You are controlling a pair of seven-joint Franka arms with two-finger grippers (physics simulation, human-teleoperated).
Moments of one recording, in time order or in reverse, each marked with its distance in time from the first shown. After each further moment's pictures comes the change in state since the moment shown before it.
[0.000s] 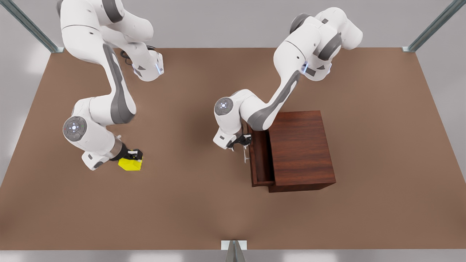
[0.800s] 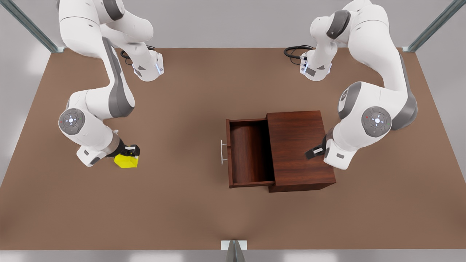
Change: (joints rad) left arm 0.533 -0.235 -0.012 0.194 -0.315 -0.465 0.346; right arm 0.065 0.012 0.025 0.119 -0.060 -0.079 0.006
